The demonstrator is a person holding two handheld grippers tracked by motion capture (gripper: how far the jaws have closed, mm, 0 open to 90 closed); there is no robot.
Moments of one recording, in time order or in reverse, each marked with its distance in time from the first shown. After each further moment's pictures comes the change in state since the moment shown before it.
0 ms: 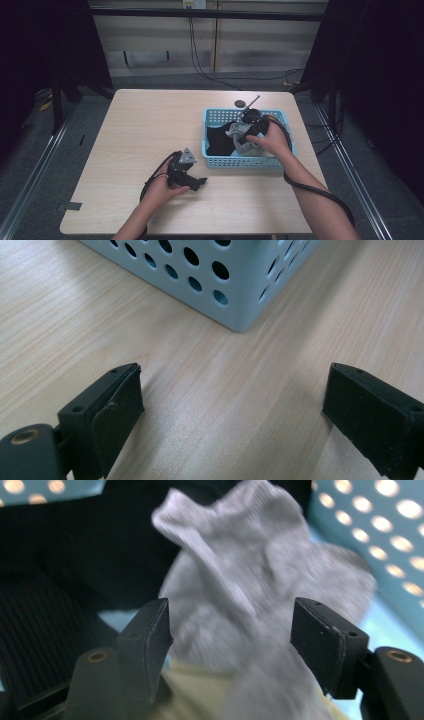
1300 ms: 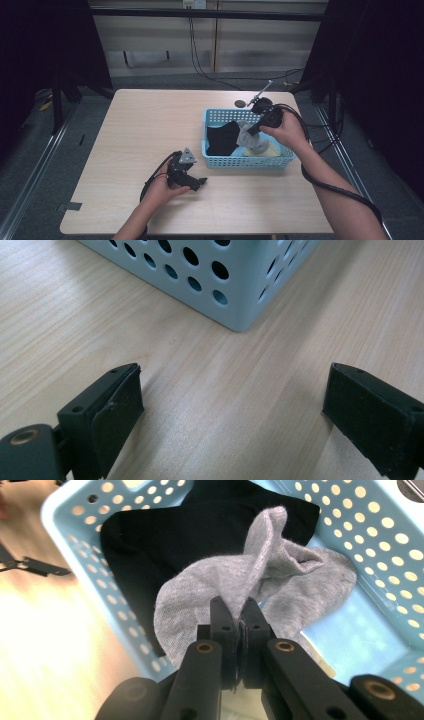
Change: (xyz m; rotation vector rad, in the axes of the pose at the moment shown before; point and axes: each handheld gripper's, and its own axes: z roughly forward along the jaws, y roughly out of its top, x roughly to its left) left arm 0.000 0.000 0.000 0.002 -0.001 0.004; right arm 0.007 0.000 -0.083 -0.010 0.104 -0.076
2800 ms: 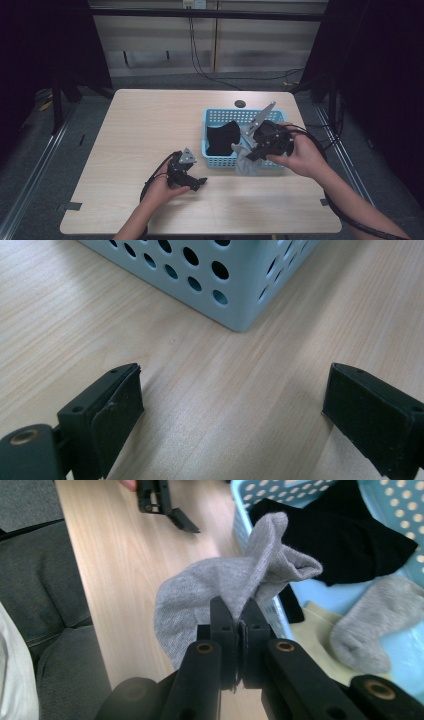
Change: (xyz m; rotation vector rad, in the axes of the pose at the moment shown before) left arm 0.000 0.000 0.000 -0.002 0.000 0.001; right arm 0.101 -0.035 -0.051 -0.020 0.072 -0.295
